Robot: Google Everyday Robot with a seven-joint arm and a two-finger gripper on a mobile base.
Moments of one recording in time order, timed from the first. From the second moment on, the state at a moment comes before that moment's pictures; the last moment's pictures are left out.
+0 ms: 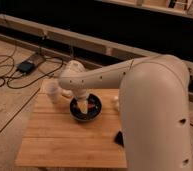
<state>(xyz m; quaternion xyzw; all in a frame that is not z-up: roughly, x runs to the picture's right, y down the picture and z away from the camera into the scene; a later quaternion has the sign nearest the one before) -0.042 0.075 0.813 -0.12 -0.24 -0.96 0.07</state>
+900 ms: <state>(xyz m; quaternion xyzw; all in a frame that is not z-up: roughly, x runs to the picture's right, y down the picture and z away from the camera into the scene) -0.037 0.080 0.809 -0.12 -0.24 -0.96 0.06</state>
